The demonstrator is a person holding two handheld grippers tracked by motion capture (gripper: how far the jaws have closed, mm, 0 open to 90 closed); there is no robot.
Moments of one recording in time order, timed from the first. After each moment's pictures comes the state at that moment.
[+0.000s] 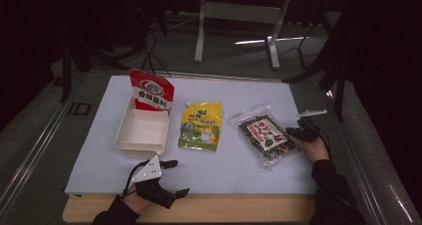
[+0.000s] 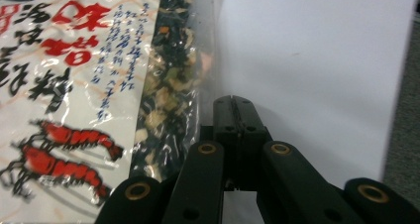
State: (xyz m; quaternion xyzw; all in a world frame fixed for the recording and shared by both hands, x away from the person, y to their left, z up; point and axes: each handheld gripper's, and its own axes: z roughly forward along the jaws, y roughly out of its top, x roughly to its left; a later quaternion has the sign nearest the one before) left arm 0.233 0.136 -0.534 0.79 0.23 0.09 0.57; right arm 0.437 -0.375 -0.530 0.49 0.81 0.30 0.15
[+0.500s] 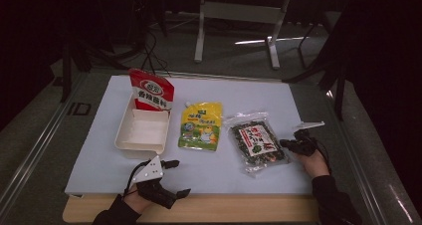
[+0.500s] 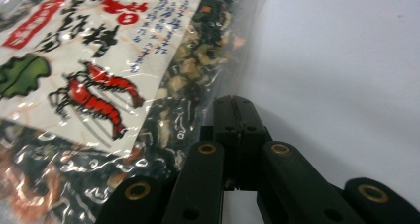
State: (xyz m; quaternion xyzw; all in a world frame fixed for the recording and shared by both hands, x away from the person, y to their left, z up) left arm 0.232 0.133 -0.533 0.79 0.23 0.09 0.57; right arm 0.387 -0.354 -0.527 0.46 0.82 0.32 0.12
